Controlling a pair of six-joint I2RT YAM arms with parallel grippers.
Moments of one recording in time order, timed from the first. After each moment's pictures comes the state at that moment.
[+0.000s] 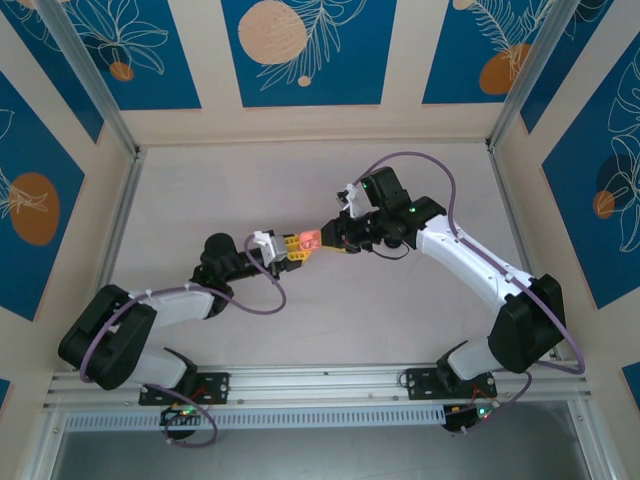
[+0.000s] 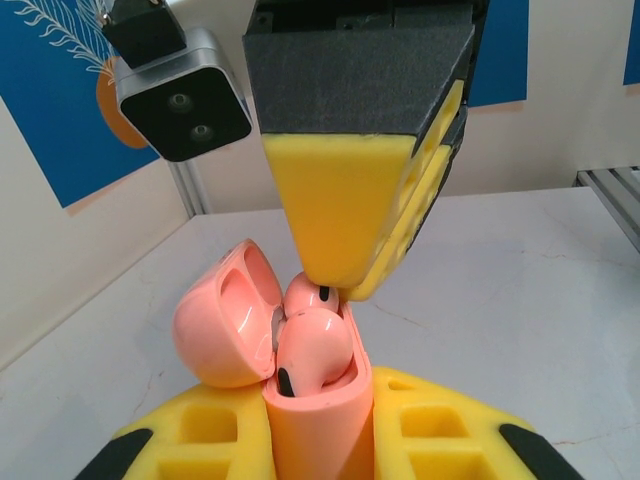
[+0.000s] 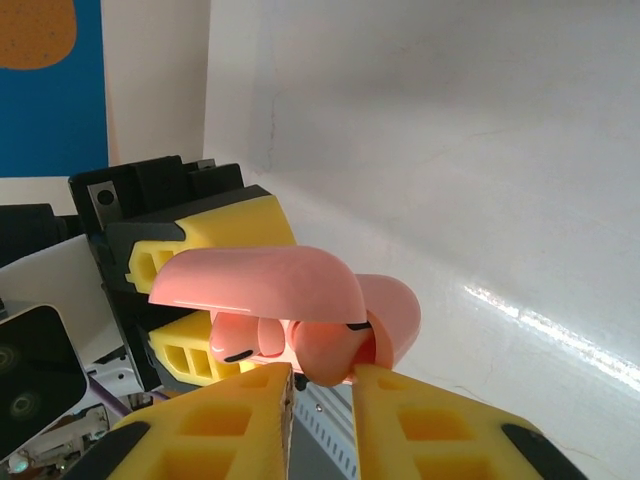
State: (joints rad) left arm -0.54 1.39 0.44 0.96 0.74 0.21; right arm 0.56 1.44 1.23 -0.68 -0.67 0.67
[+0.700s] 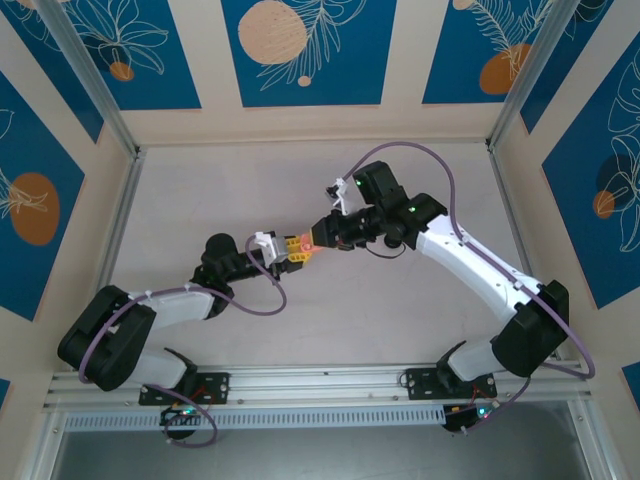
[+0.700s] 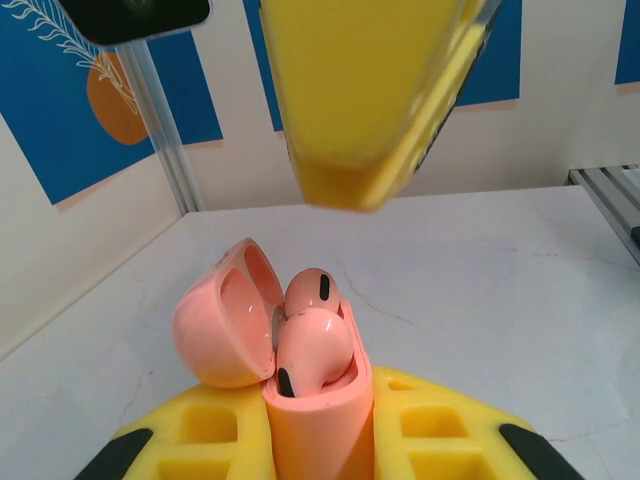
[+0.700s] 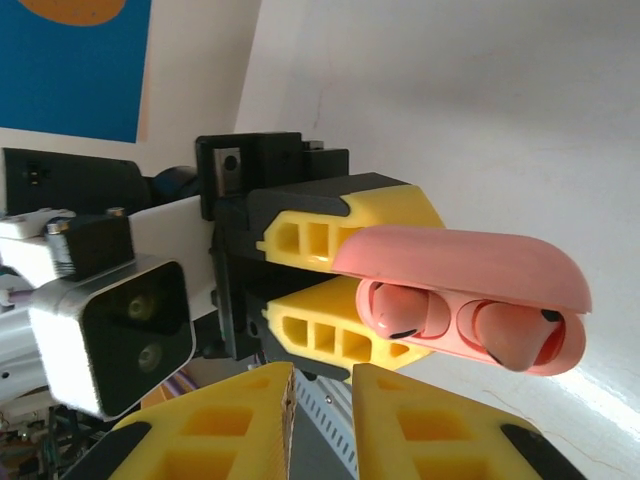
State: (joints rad) left arm -0.55 1.38 0.44 0.95 0.74 0.21; right arm 0.64 1.43 1.33 -0.73 -0.65 0.63
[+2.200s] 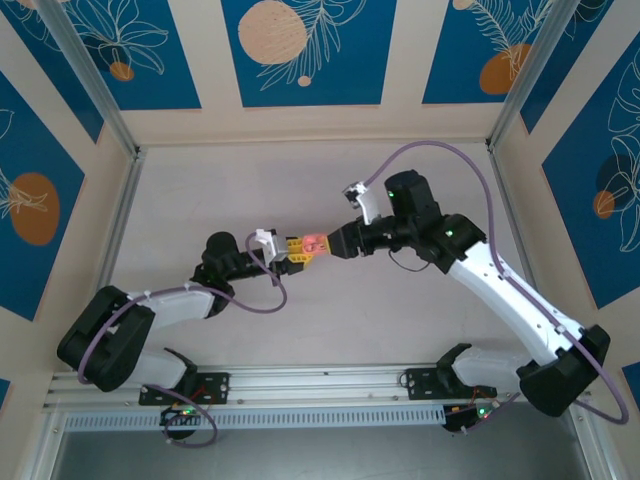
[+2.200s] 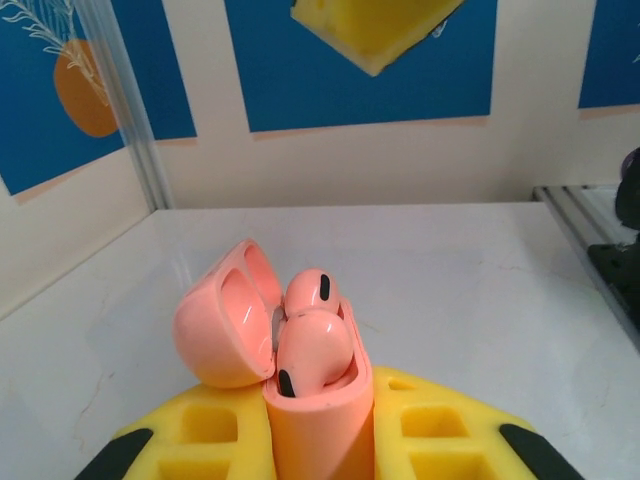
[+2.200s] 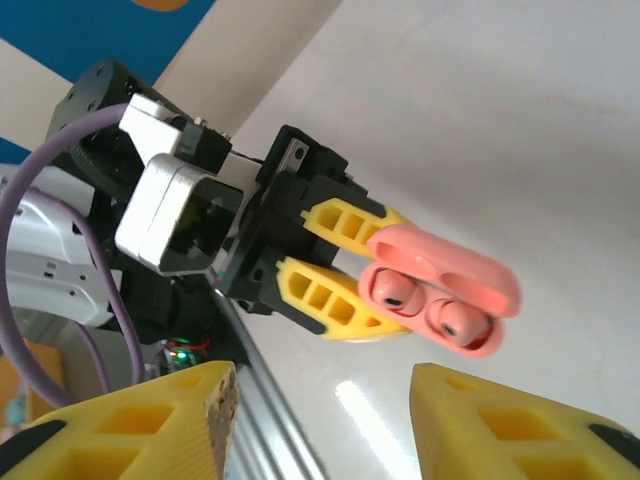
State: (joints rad) left arm -0.55 1.38 0.46 0.93 0.80 0.13; right arm 0.59 1.17 1.20 -0.67 -0.58 0.25
